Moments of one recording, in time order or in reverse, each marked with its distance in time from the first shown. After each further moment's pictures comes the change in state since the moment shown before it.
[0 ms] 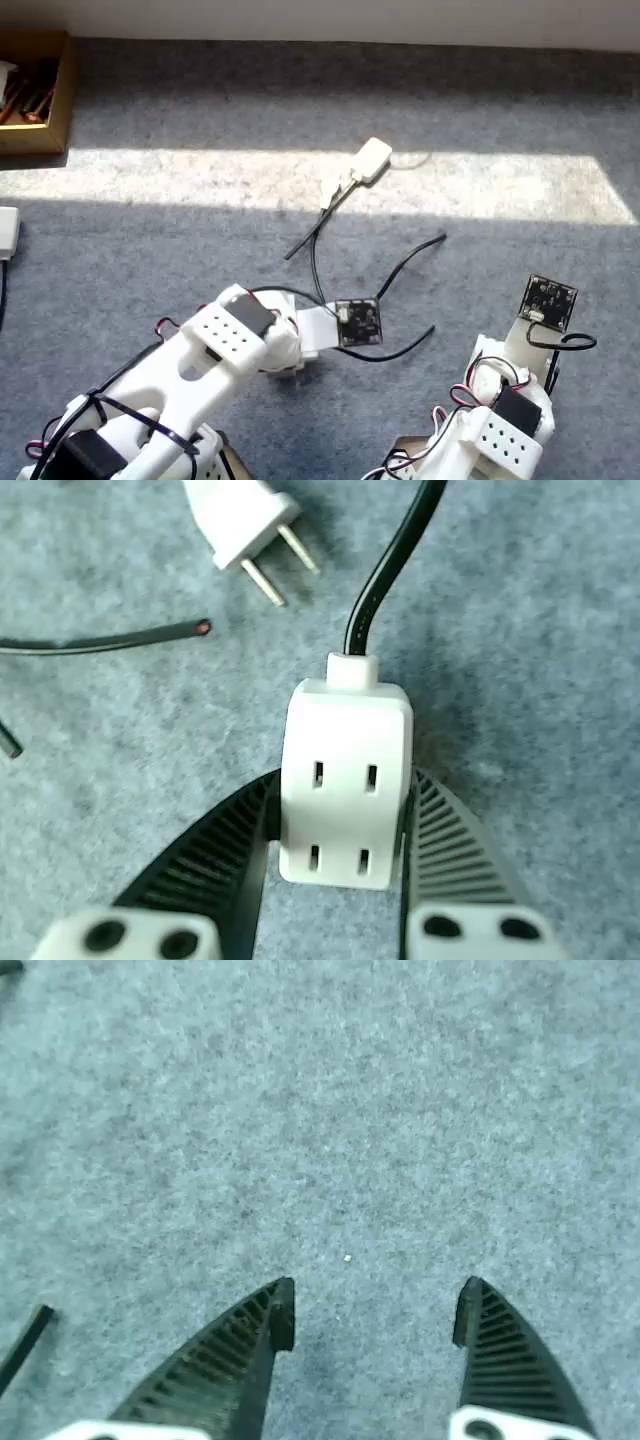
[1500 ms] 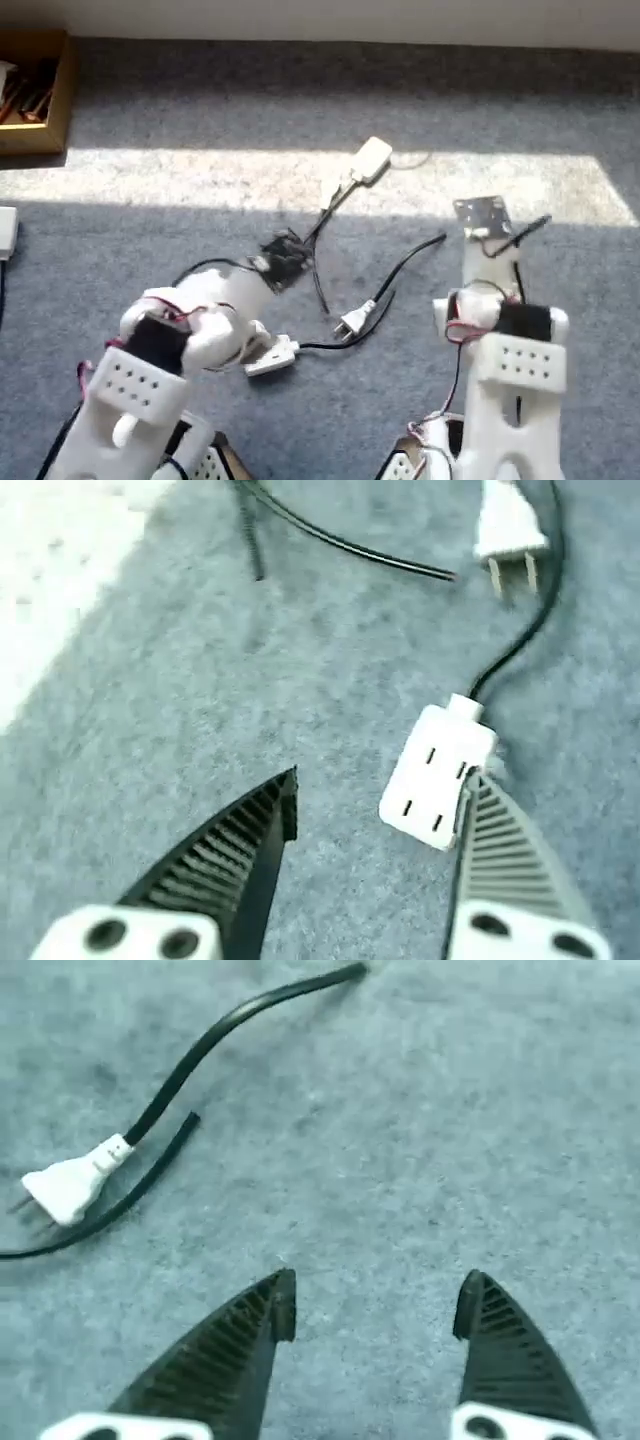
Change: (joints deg) left arm -15.6 -33.5 -1.8 19.5 22.2; right arm -26.4 35.5 -43.0 26.9 5.6
